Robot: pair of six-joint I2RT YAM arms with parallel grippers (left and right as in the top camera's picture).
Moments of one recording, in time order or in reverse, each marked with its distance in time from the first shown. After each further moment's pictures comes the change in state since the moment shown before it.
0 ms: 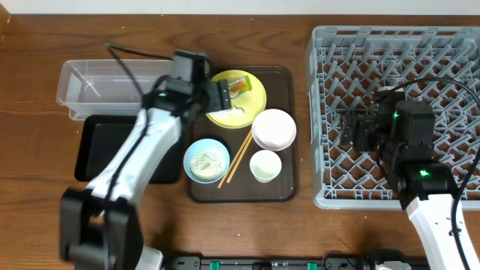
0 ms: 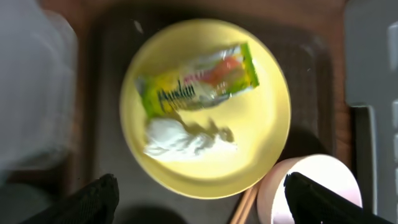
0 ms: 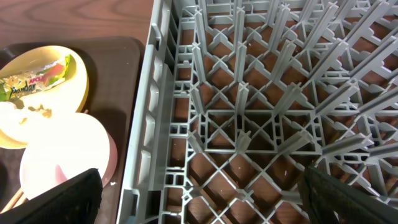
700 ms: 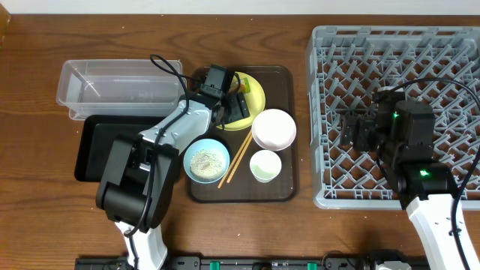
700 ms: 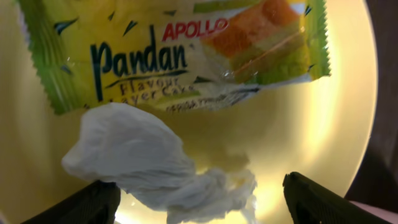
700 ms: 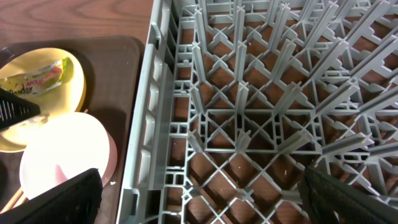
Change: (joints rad) left arm -0.069 0.278 0.000 0.149 -0.001 -0.184; right arm 0.000 0.000 0.000 -0.002 0.000 0.000
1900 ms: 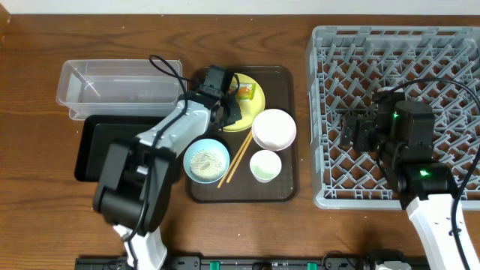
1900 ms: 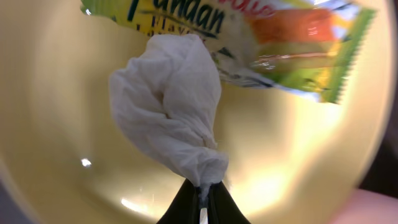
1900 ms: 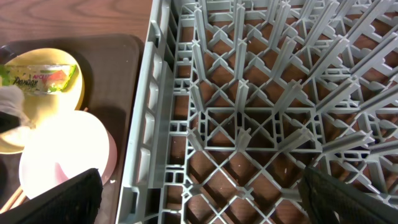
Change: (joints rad) left arm 0.000 -0.040 0.000 -0.074 0.000 -0.008; right arm 0.000 0.000 0.000 -0.006 0.000 0.000
